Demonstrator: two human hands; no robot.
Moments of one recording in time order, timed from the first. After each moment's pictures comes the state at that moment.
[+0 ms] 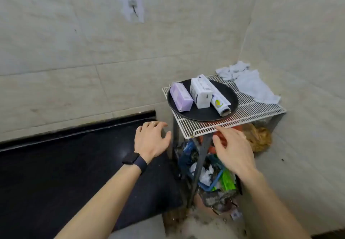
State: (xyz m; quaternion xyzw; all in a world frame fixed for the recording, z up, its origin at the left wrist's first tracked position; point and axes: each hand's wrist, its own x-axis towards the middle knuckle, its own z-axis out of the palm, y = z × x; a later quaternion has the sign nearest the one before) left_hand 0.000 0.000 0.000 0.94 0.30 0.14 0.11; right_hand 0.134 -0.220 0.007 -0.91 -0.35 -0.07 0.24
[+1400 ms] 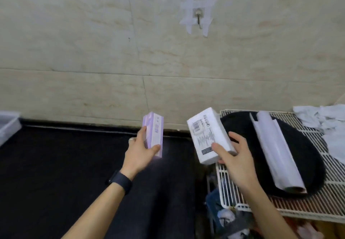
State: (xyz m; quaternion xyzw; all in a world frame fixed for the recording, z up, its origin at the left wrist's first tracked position) left_hand -0.011 0.146 -0.005 0.71 0.58 0.20 0.35; right_hand 0.214 -0.019 0.021 -0.73 -0.30 0.27 0.56
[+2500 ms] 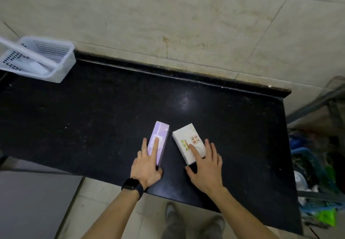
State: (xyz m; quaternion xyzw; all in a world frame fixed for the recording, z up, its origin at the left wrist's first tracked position) left_hand -0.388 0.204 -0.237 0.79 0.57 -0.08 0.20; right_hand -0.182 0.119 -0.229 -0.79 -0.58 0.19 0.02
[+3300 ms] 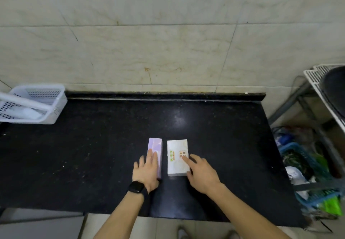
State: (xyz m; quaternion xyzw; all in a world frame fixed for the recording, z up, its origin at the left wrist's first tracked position) left_hand -0.365 0.247 -0.191 0.85 0.48 -0.23 0.08; right_hand -0.174 0.142 -0.185 -0.76 -0.59 0.27 0.04
